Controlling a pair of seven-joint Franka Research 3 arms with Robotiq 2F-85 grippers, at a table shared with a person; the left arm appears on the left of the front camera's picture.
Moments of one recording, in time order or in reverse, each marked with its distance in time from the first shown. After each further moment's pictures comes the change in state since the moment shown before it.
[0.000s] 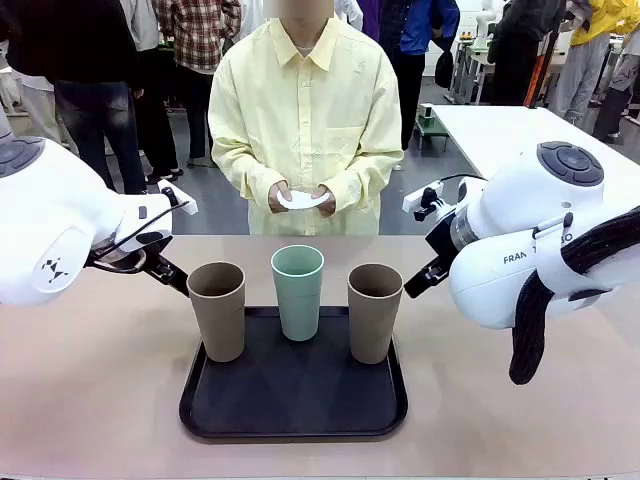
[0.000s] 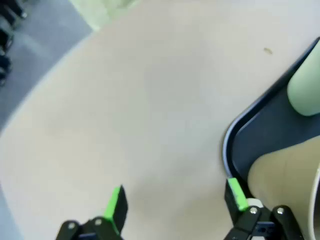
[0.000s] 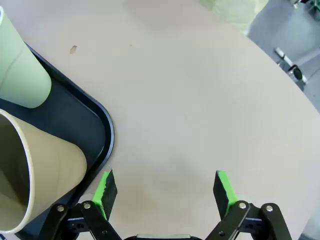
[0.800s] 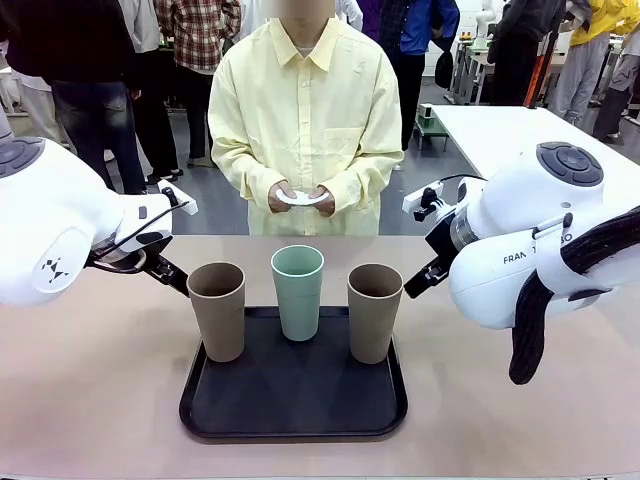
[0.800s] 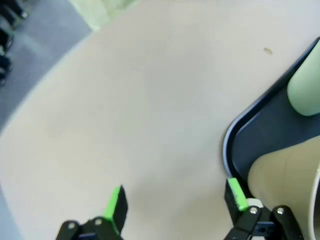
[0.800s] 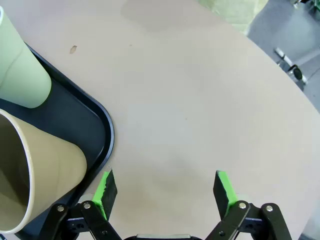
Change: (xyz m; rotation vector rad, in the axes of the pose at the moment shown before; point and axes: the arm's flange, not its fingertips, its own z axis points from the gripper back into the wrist) left arm 0.000 0.000 0.000 0.000 0.000 0.000; right arm 0.000 0.000 0.000 0.000 0.000 0.000
